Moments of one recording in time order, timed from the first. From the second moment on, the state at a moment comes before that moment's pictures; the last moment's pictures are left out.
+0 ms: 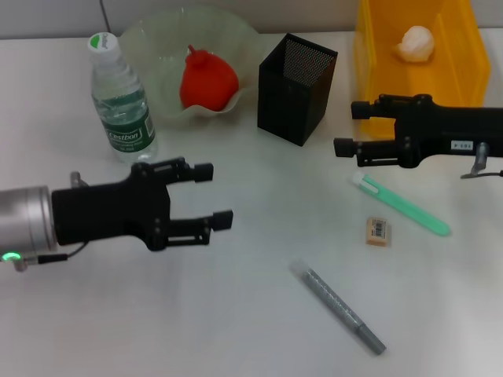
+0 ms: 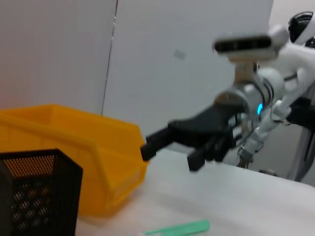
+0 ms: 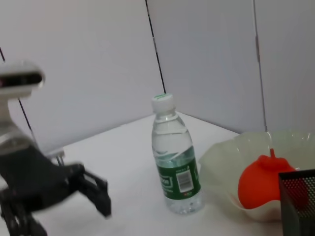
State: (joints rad) left arm -0.47 -2.06 0.82 0.56 1.84 1.65 -1.18; right arm 0.58 2.03 -0.77 -0.66 -1.93 -1.51 1.42
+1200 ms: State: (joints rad) left arm -0.50 -2.06 0.82 0.49 1.86 1.57 -1.09; right arm 0.92 2.04 -1.08 -0.83 -2.73 -1.50 2.35
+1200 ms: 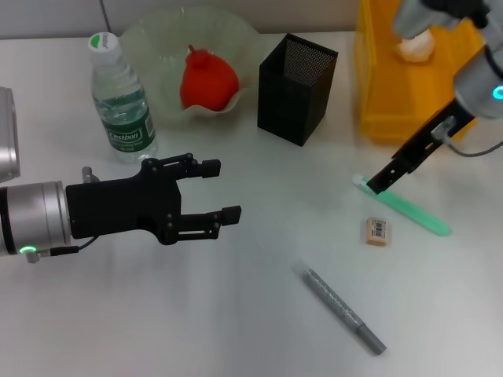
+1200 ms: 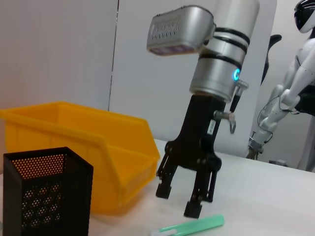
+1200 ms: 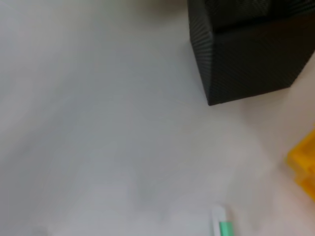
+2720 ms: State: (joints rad) left arm -0.51 -2.06 0.82 0.50 1.86 1.56 -1.09; right arm 0.91 2.08 -1.14 -0.73 -2.72 -1.31 2.31
